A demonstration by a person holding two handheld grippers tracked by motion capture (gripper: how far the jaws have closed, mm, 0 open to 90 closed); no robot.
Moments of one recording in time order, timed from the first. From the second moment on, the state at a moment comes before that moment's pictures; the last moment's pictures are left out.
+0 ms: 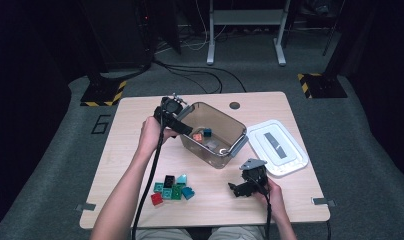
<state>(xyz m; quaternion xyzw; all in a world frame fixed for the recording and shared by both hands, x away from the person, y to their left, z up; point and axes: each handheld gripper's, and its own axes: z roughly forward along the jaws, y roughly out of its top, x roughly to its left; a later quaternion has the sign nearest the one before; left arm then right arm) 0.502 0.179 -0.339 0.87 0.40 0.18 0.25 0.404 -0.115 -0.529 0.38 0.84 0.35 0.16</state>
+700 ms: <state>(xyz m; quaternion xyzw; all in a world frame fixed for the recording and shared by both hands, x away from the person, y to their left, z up) 0.463 0.222 -0.395 0.86 0.42 0.14 0.24 0.404 -0.116 -0.530 0.37 0.84 0.35 0.16</state>
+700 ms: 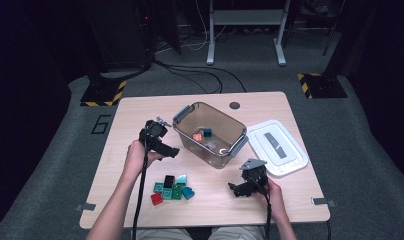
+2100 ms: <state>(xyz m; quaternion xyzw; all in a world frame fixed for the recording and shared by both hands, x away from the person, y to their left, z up) 0.461 0.249 -0.486 0.86 0.47 0.09 0.16 0.404 -0.116 -0.530 0.37 0.84 0.35 0.16</state>
